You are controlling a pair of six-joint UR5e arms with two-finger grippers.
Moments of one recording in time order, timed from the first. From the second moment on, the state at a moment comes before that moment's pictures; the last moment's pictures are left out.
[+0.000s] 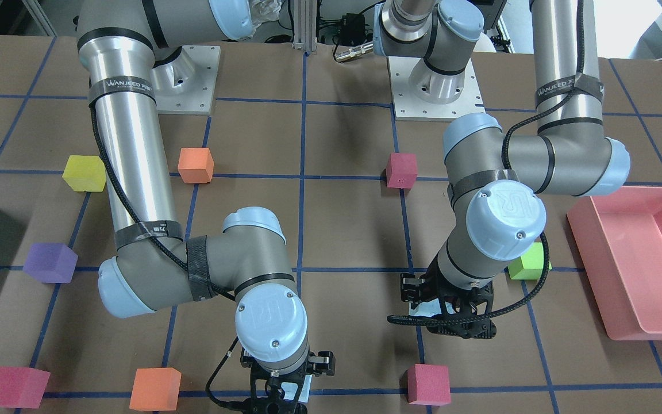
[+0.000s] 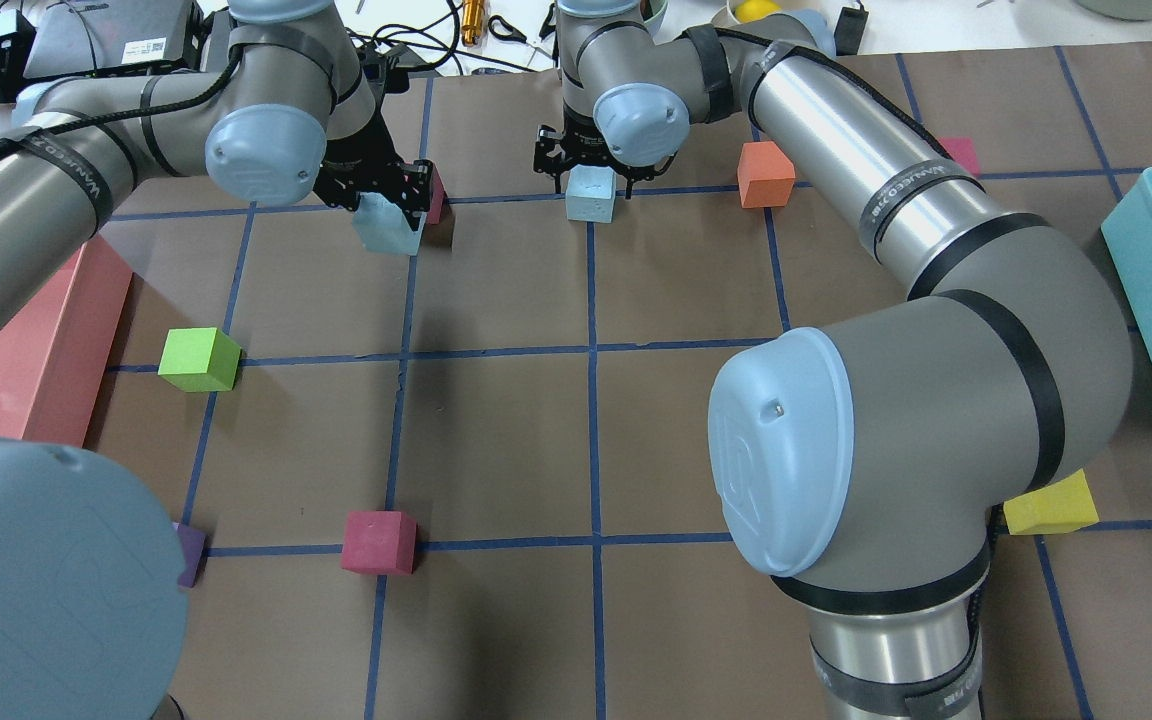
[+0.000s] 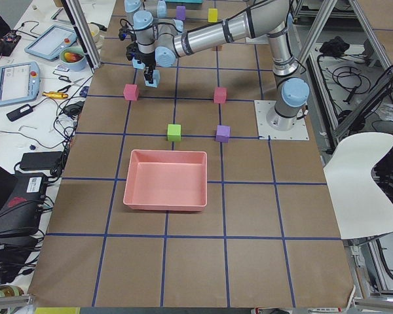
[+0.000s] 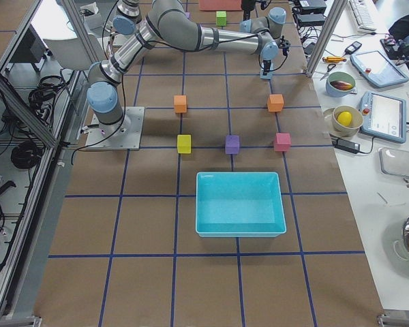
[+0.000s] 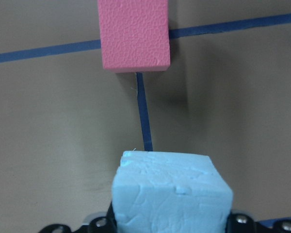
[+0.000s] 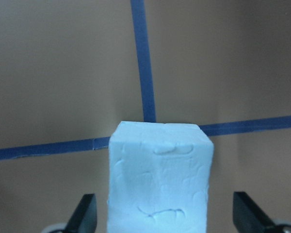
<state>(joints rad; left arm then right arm) -1.60 -2.07 -1.43 -1.19 1.58 0.08 1.84 -0.67 0.93 -1.87 -1.53 0.39</state>
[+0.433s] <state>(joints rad) -1.61 -2.11 -1.34 -1.24 1.52 -0.02 1.78 -0.80 0.94 -1.72 -1.54 0.36</state>
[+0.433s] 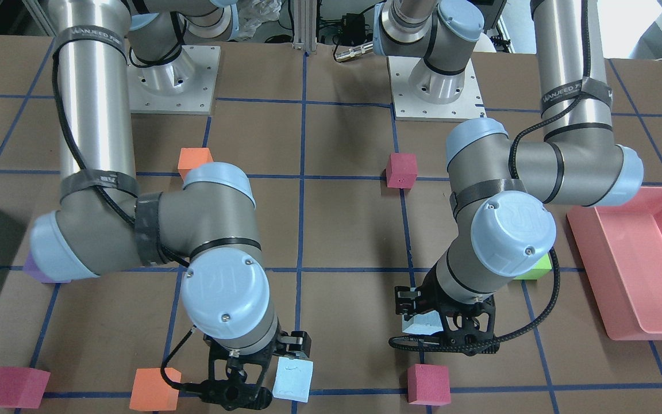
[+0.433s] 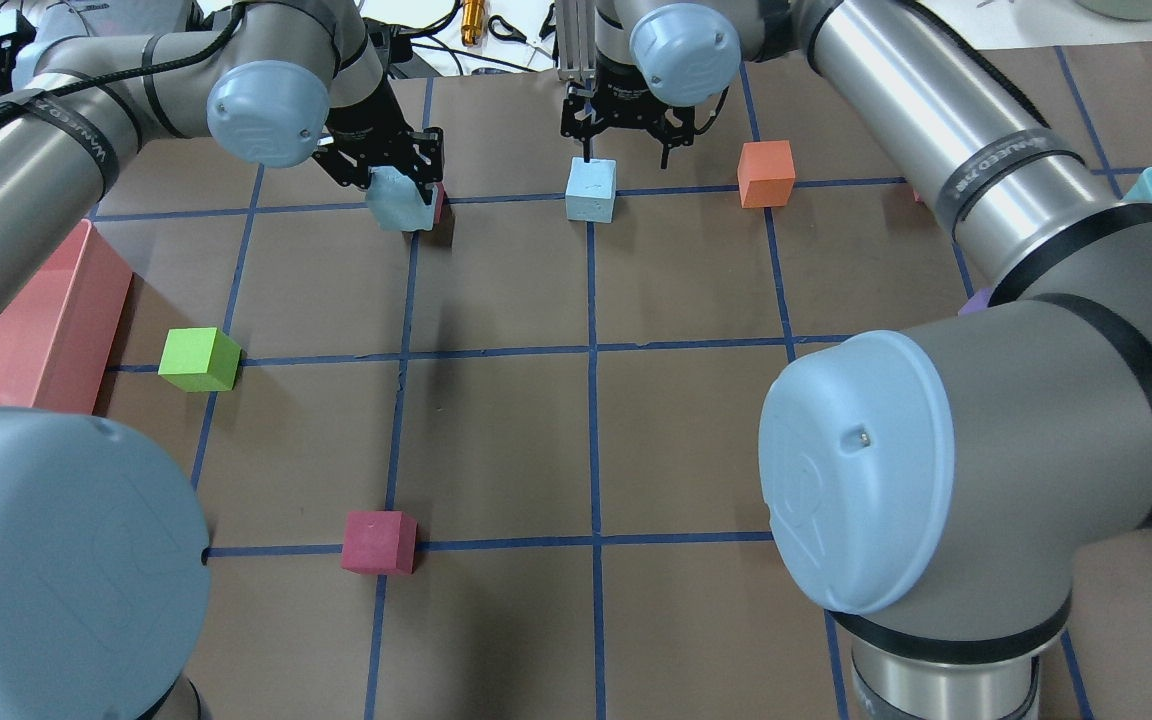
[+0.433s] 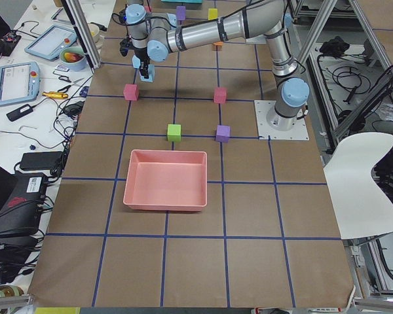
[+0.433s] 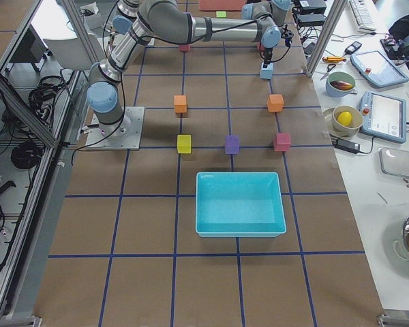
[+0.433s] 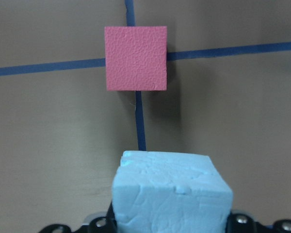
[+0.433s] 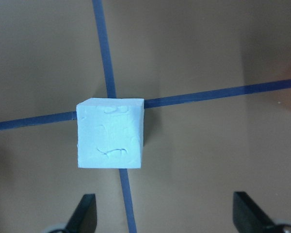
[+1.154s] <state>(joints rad) -1.77 -2.28 -1.09 -1.25 1.51 -0.27 1.57 -1.20 1.30 -1.54 -1.54 0.09</state>
